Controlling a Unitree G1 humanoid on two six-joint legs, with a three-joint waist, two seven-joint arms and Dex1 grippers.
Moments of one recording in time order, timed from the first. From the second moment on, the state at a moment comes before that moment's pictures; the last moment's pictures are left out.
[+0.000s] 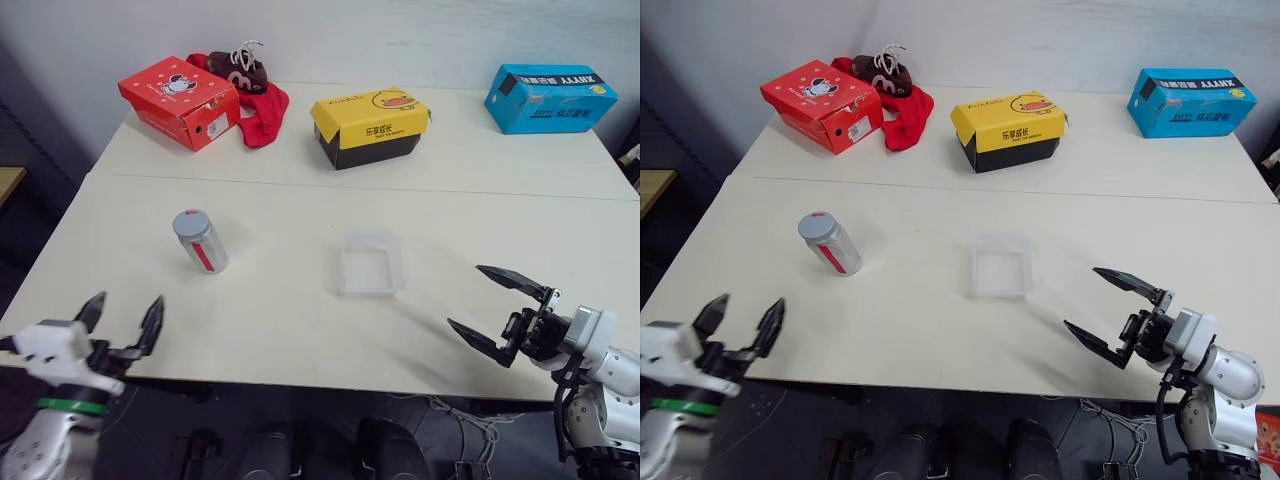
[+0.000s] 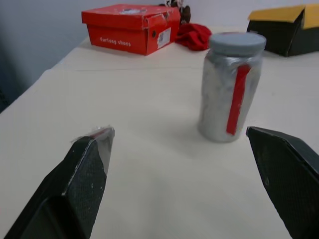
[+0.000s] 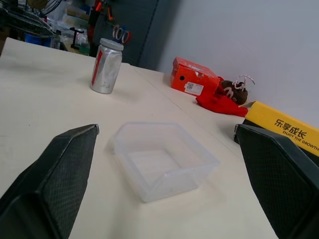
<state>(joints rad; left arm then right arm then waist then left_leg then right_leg) 0.38 0.23 0.47 -0.60 -0.41 0.22 -0.24 0.02 -0.52 -0.32 0.05 0.63 -0.47 1.33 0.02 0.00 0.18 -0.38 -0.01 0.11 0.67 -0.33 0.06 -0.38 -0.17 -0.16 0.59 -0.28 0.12</state>
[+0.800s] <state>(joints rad) -0.06 0.09 0.15 -0.35 0.00 0.26 0.12 0.10 -0.51 -0.29 -0.03 0.62 -0.46 1.23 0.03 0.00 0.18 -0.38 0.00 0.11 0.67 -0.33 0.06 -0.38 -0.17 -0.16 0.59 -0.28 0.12</state>
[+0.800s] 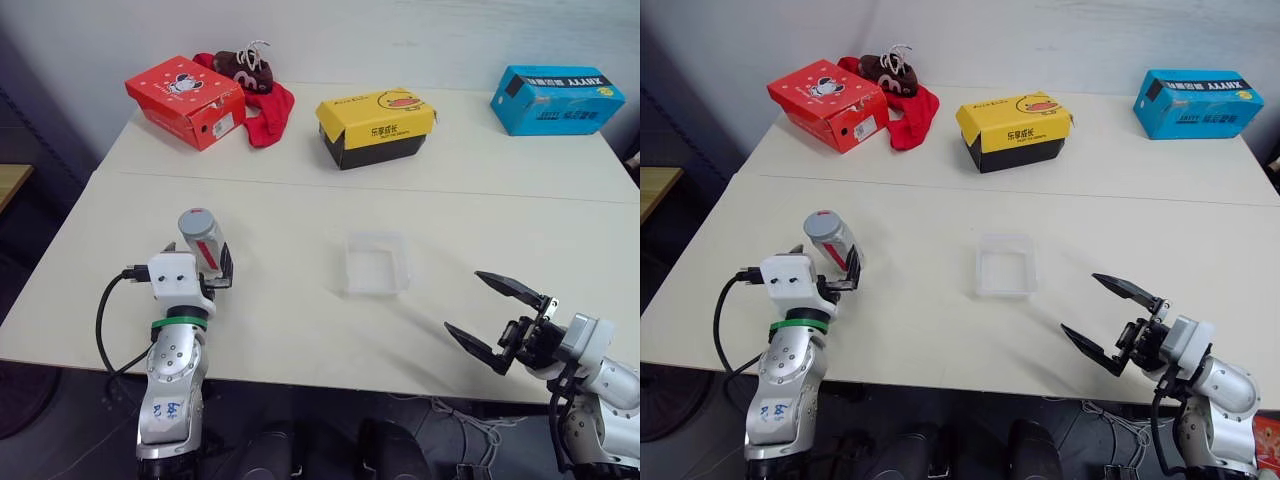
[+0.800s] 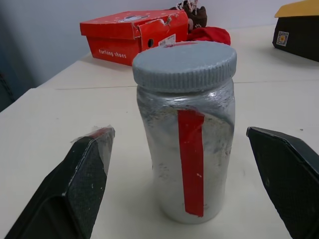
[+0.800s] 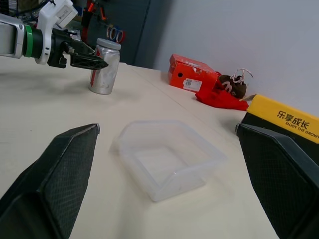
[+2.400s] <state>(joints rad) -0.62 0.48 -0.08 -0.06 -0.51 0.36 -1.00 -0.60 -0.62 0.02 -0.55 1.01 0.76 0.45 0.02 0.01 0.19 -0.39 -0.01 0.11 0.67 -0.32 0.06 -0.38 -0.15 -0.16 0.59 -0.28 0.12</state>
